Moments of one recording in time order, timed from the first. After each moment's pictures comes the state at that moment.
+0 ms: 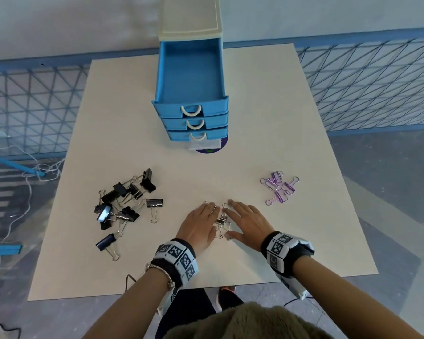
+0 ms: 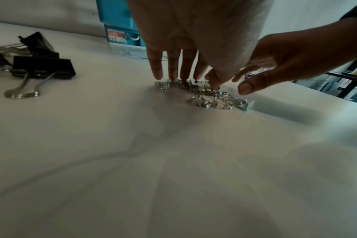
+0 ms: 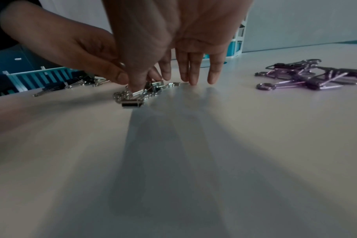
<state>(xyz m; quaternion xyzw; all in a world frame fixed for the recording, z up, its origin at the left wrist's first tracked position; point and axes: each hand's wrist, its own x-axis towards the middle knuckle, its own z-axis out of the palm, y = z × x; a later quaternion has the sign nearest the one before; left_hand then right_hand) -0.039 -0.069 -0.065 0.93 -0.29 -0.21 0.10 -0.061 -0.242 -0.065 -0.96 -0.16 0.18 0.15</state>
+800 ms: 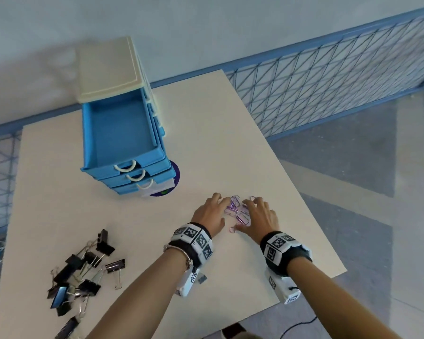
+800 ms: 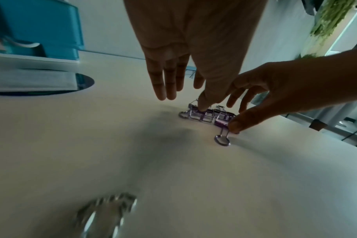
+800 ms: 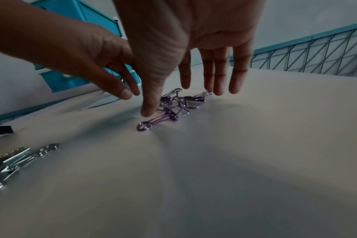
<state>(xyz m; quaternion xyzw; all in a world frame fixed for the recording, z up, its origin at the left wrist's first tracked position) 0.047 -0.214 -0.029 0.89 -0.37 -0.24 0.09 -0.032 -0.341 -0.040 -0.93 0.23 0.18 0.21</state>
